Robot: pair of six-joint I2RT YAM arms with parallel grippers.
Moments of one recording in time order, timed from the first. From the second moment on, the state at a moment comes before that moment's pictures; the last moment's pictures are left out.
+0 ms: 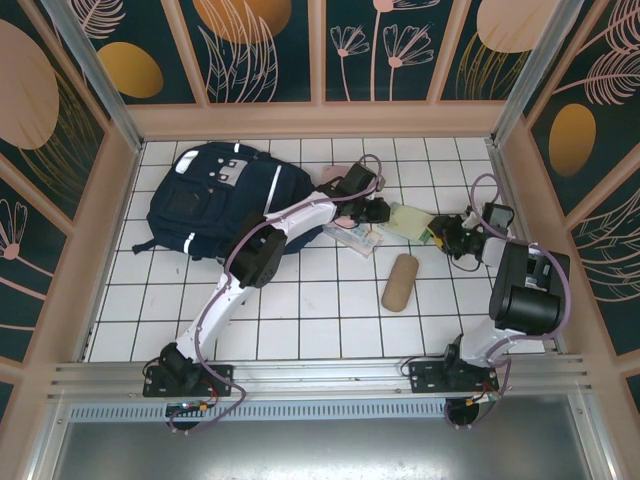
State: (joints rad) left arm -0.75 2.62 2.20 -0.40 0.40 -0.62; right arm -0.25 1.61 0.69 0.03 -0.75 0.70
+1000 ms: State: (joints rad) left arm -0.75 2.62 2.20 -0.40 0.50 -0.60; right arm -0.14 1.66 0.75 0.09 -0.77 0.73
